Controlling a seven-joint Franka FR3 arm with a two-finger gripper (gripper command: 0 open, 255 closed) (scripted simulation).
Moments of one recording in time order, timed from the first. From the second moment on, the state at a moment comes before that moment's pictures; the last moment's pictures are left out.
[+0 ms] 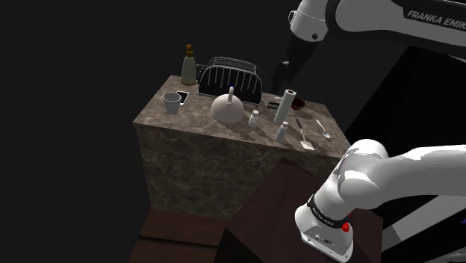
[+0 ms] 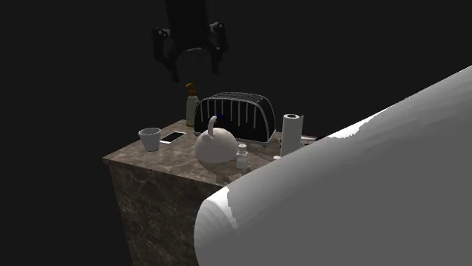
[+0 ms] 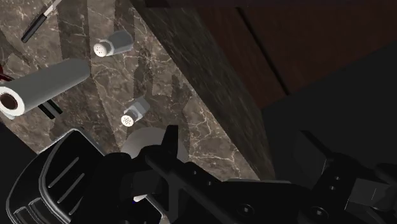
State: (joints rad) arm -0.01 -0.83 0.03 -2.38 -0.12 1.67 0.07
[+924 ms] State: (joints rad) arm -0.11 -0.40 0.02 -2.23 -0.10 1.94 0.31
